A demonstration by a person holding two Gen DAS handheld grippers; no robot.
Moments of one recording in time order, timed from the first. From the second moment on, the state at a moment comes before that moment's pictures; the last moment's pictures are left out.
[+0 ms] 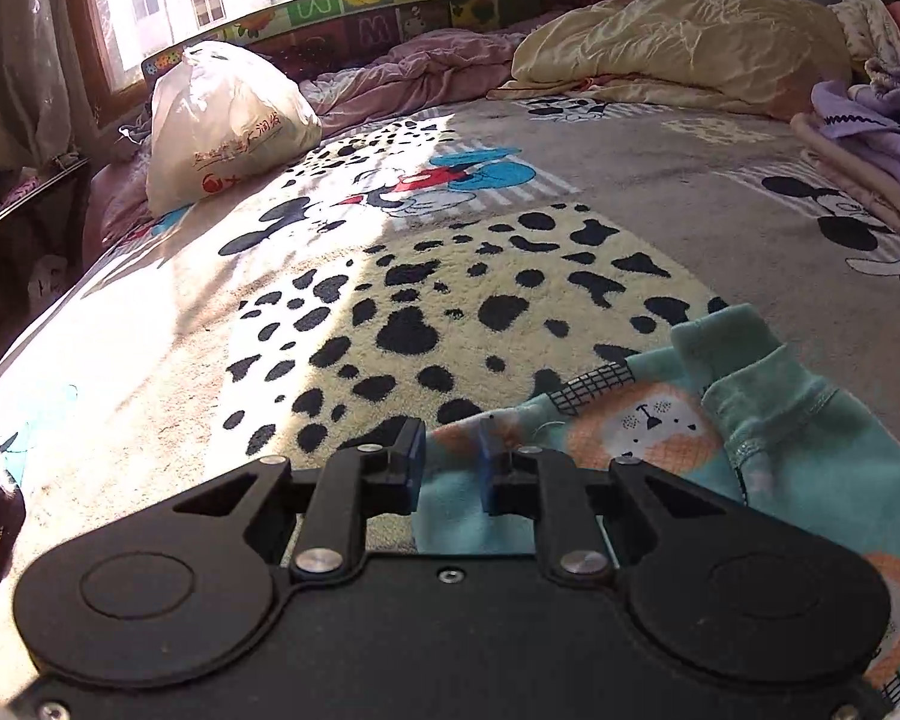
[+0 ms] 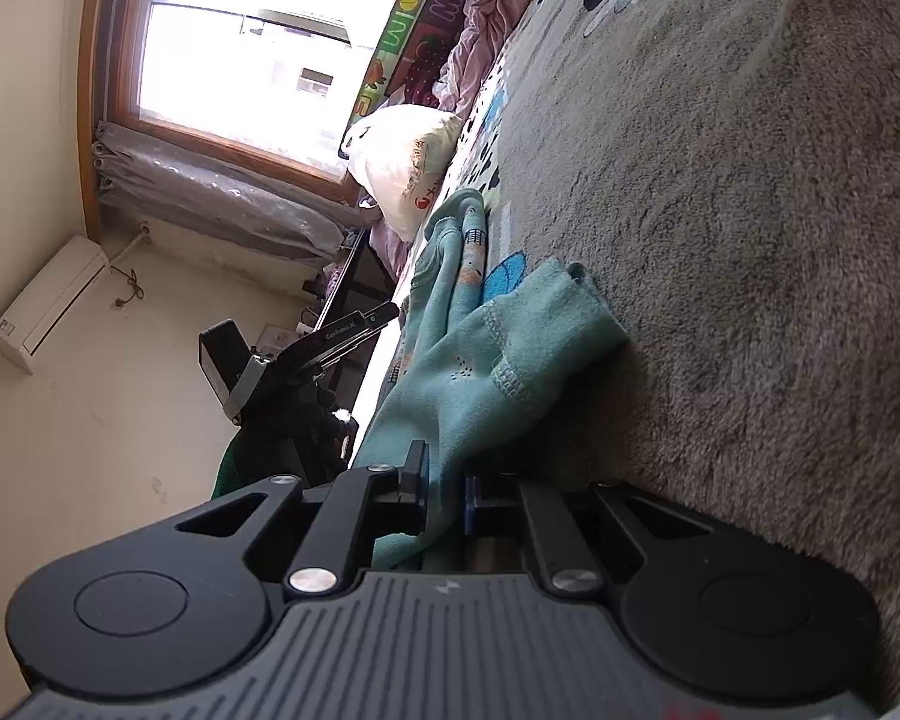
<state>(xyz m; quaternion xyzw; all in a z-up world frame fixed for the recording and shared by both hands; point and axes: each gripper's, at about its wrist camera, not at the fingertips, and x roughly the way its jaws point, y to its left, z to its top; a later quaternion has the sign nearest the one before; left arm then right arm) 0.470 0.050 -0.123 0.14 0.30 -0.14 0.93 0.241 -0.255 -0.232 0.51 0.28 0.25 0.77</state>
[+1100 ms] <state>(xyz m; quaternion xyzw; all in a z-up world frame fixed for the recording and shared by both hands) 0.249 0.081 -0.108 0.06 0.31 -0.18 0.93 0.232 -0.249 -0.230 0.49 0.25 0.26 0.79</state>
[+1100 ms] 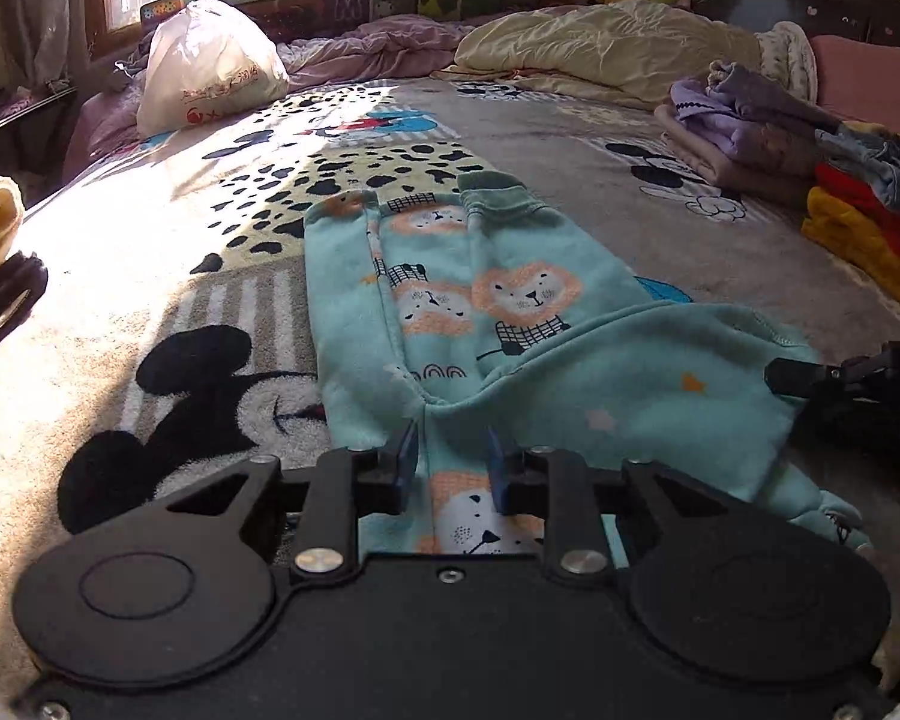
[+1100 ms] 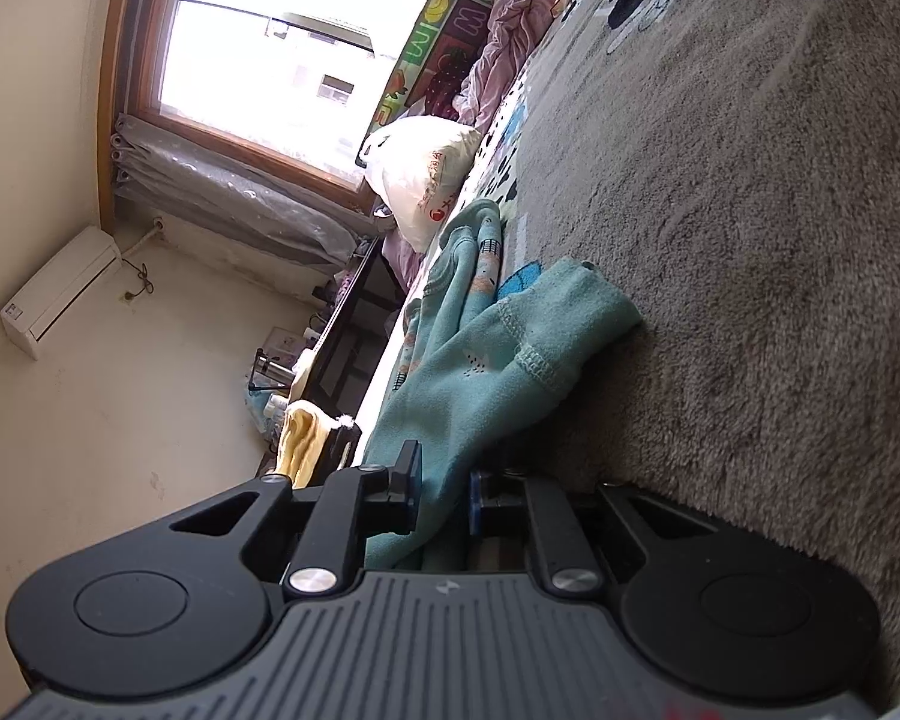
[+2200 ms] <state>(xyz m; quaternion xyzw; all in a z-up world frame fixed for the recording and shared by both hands) 0.123 0.105 -0.150 0.18 0.20 -0.23 0.94 0.220 -0.248 -0.227 0.58 0.25 0.12 0.77</state>
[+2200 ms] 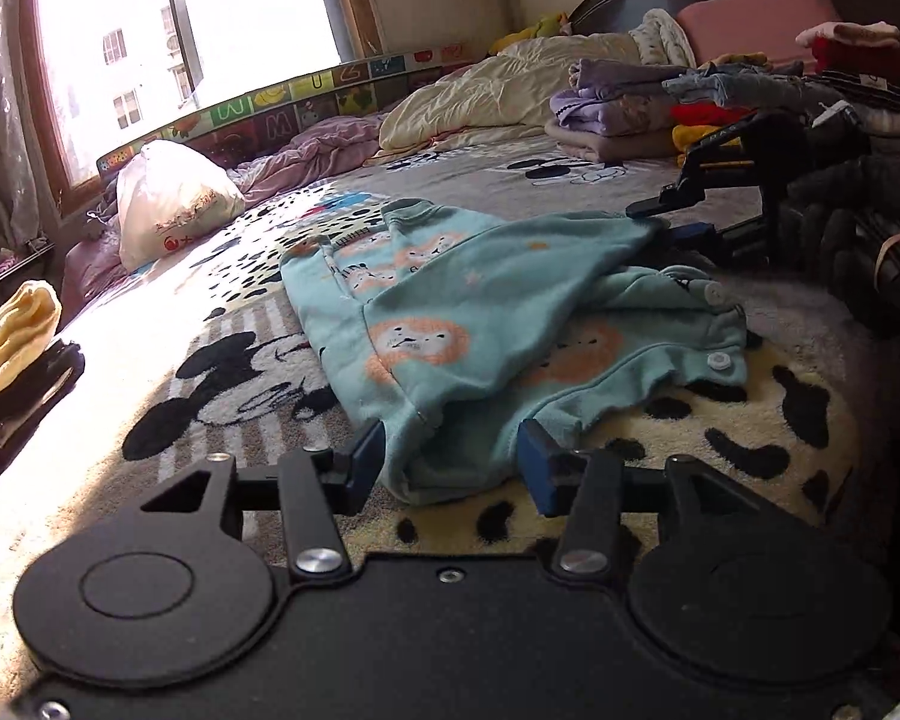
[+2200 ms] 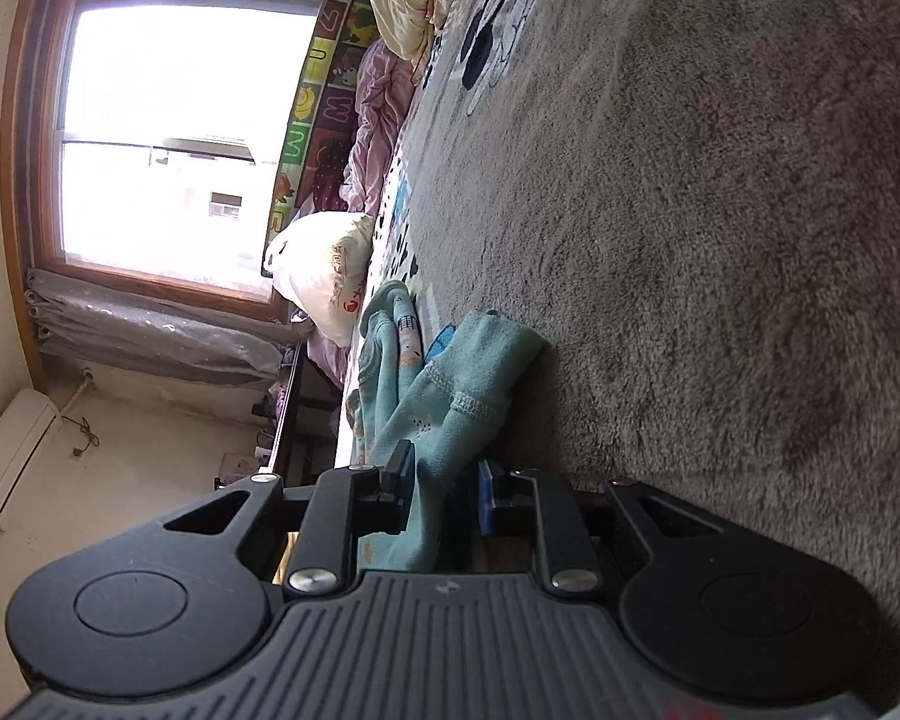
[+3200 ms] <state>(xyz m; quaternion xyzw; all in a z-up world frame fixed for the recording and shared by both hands) 0.135 0.123 -0.137 0.14 0.22 -0.27 0.93 0.247 -0.232 -0.156 0.45 0.24 0.15 0.85</state>
